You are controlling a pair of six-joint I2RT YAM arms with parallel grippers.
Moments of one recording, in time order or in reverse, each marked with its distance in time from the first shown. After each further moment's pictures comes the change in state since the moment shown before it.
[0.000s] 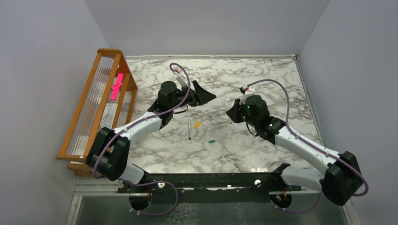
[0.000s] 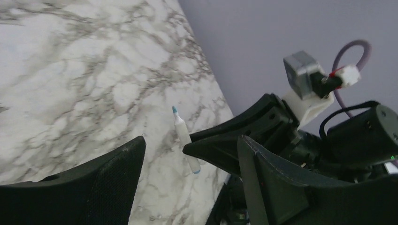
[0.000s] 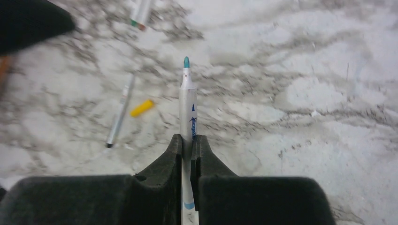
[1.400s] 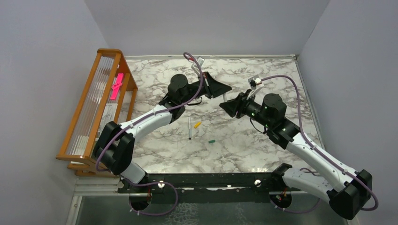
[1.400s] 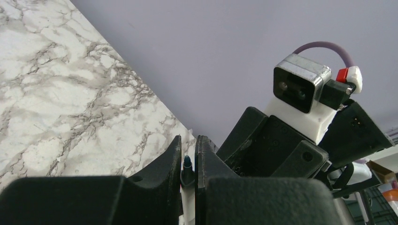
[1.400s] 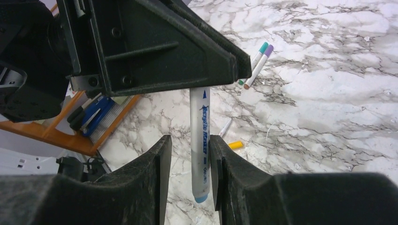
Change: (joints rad) left arm -0.162 0.085 0.212 0.159 0.029 -0.052; right arm -0.001 -0.226 0.064 0.152 -0.304 0.065
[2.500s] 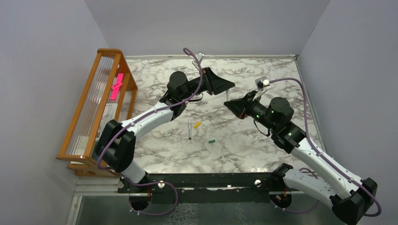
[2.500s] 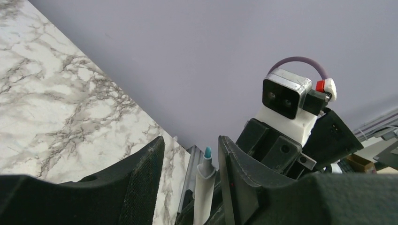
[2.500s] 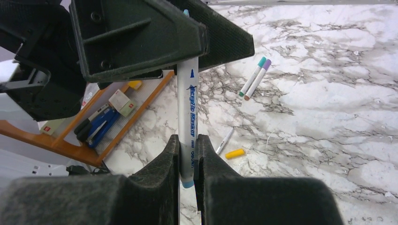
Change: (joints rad) left arm 0.003 0.031 0.070 0.045 0.044 -0.058; right arm 0.000 -0.091 -0.022 -0.007 0.045 0.012
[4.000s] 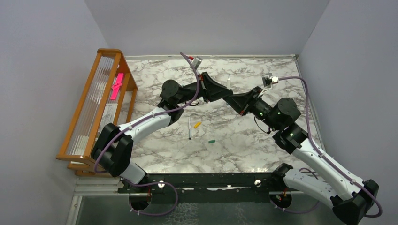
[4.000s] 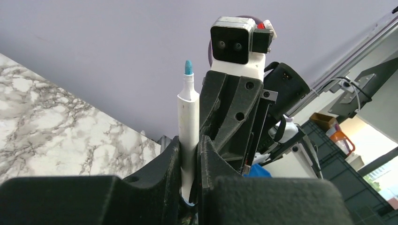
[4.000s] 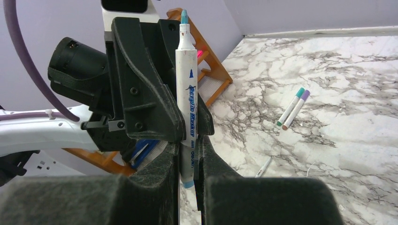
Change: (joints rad) left arm -0.012 -0.055 -0.106 0.281 0.168 -0.095; right arm 0.003 -0.014 0.026 0.135 -0.028 0.139
